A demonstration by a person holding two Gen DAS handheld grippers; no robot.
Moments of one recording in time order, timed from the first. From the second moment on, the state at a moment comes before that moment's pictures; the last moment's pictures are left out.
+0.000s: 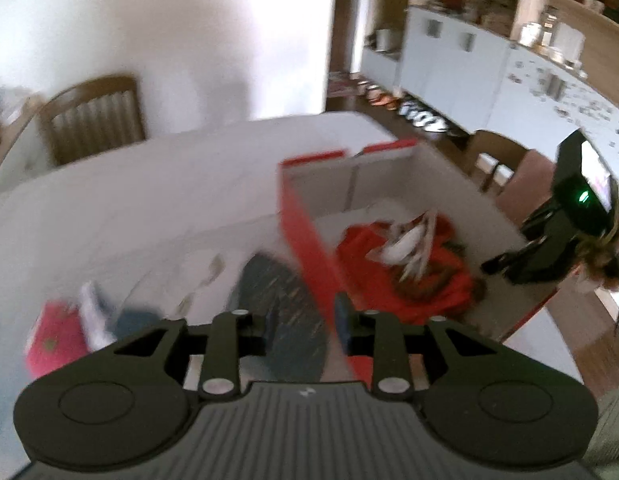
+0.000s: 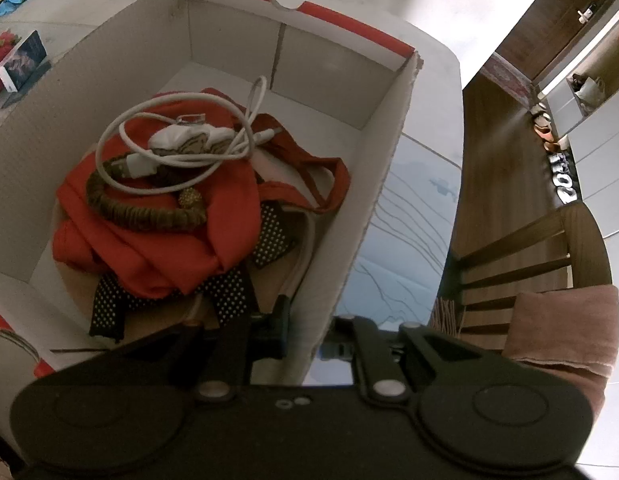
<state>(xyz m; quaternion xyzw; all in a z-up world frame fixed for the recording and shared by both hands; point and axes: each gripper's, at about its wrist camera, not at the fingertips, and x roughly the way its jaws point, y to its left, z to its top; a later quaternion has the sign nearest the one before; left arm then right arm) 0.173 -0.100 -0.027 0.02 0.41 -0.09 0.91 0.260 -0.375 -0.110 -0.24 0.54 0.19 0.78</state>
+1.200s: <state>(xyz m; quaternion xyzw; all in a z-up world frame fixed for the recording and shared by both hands) 0.105 0.148 -0.136 -0.08 0.51 0.22 0.83 0.262 -0.375 -0.115 -0.24 0.54 0.19 0.78</state>
